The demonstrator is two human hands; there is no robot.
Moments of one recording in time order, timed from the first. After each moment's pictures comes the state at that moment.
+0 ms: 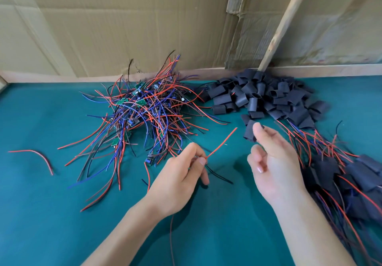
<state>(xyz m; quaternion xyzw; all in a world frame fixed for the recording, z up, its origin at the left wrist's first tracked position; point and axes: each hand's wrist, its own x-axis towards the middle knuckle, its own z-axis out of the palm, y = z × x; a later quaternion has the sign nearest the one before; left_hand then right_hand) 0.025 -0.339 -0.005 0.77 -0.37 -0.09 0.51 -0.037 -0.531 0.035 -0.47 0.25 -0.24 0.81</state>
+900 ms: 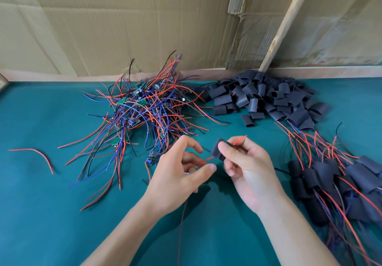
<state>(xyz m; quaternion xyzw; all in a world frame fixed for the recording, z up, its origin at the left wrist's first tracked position) 0.019 -0.340 0.009 0.71 -0.25 -0.15 0.65 -0.032 -0.504 0.021 -0.49 0.17 -0.12 0.84</state>
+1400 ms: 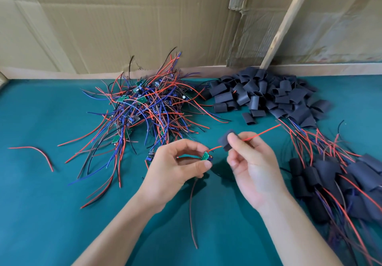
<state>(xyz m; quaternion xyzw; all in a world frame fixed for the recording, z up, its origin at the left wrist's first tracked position) 0.025 -0.339 0.015 0.62 -0.17 -0.22 0.73 -0.030 -0.505 0.022 -0.44 0.15 -0.17 0.87</state>
